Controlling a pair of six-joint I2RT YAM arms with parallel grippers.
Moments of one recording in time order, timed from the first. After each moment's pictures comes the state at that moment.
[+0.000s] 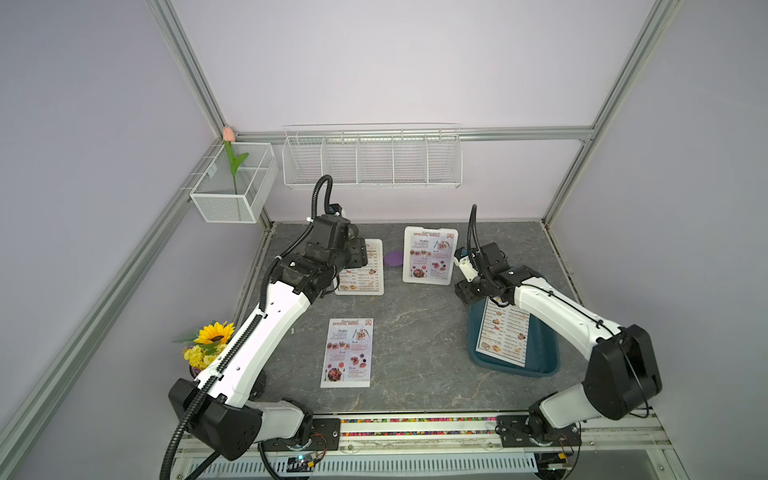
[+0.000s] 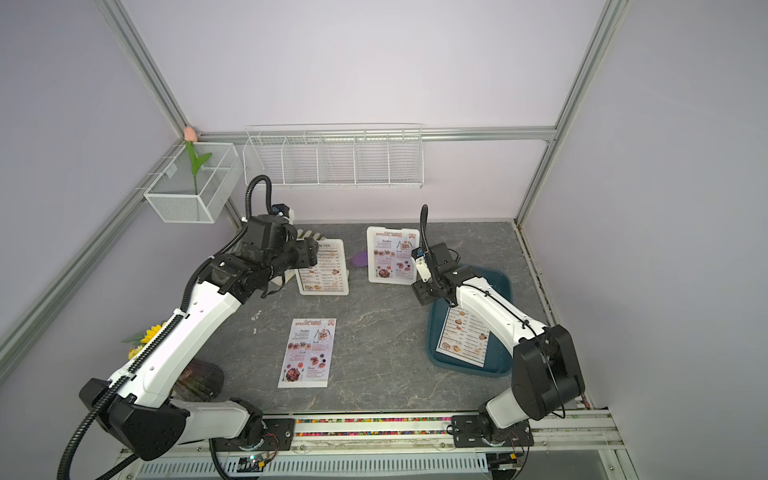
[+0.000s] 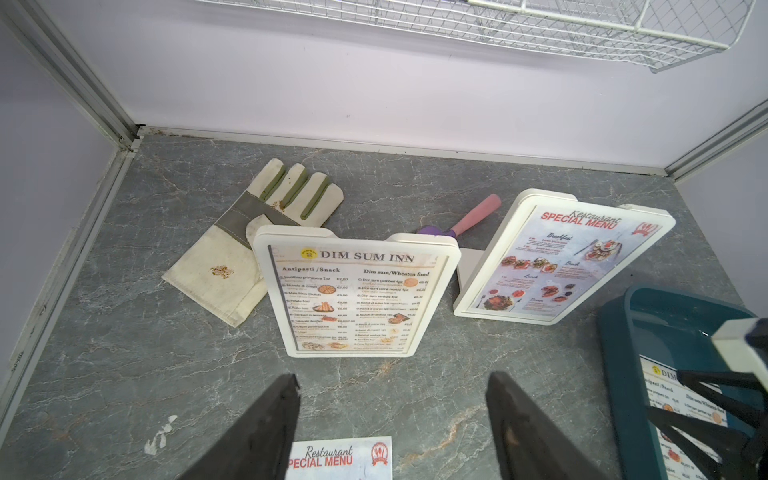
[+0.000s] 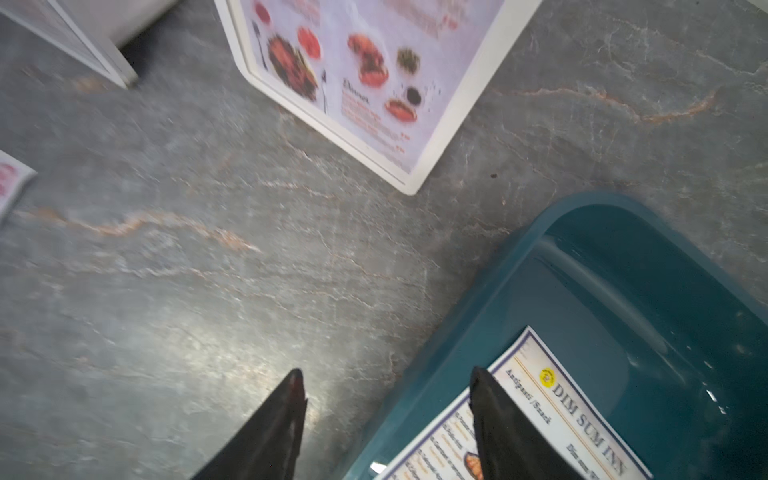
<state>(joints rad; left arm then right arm) -0.51 1.34 1.45 -0.73 -0.22 -0.36 0.43 1.51 1.15 -0.61 -0.02 -0.09</state>
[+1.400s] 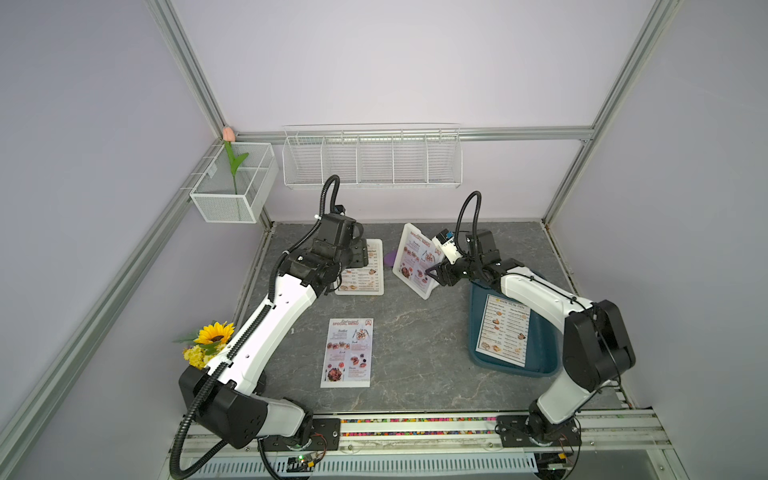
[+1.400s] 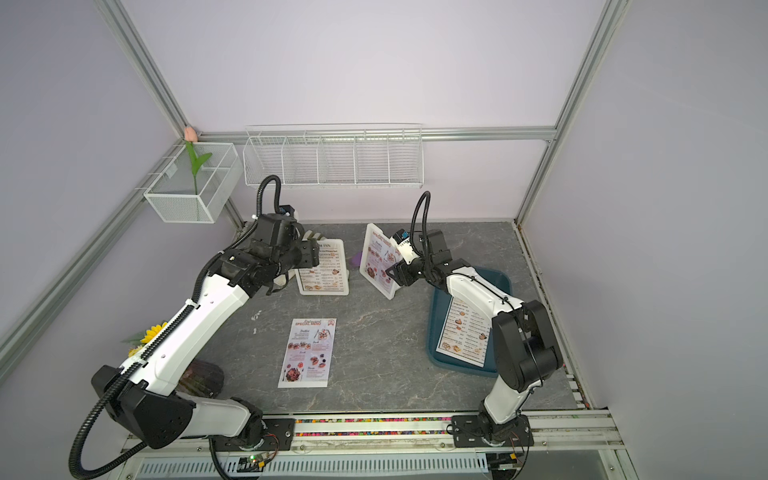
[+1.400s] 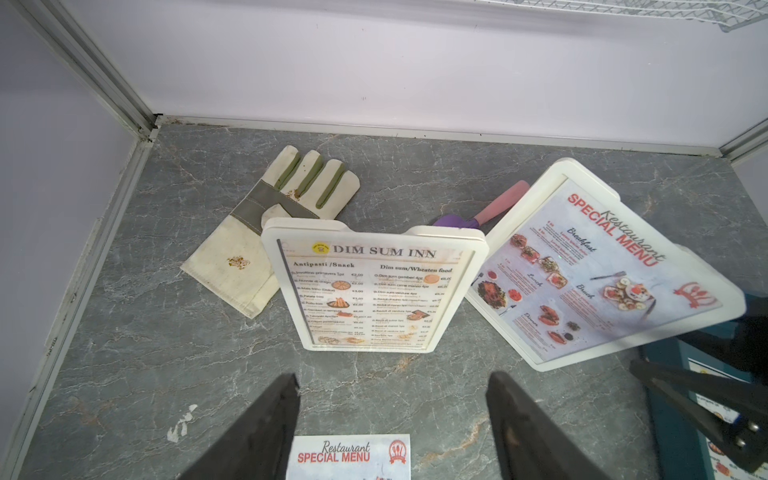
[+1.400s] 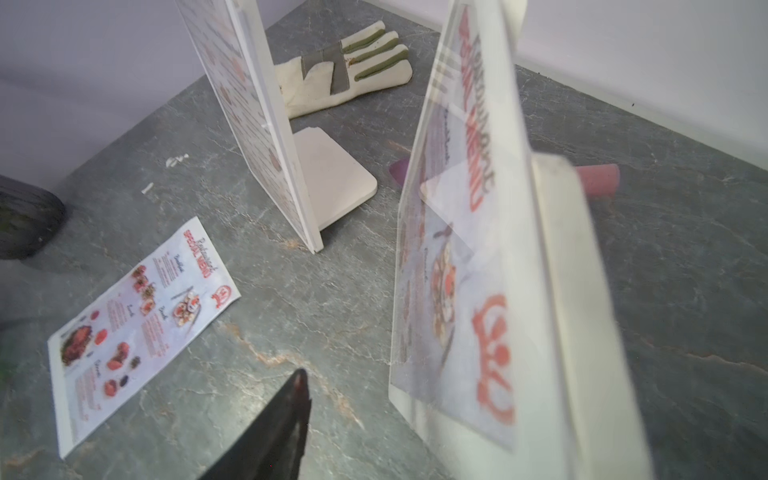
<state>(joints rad) -0.51 1.39 1.46 -0.76 -0.26 -0.35 0.42 1.68 1.21 -0.22 -0.43 -0.10</state>
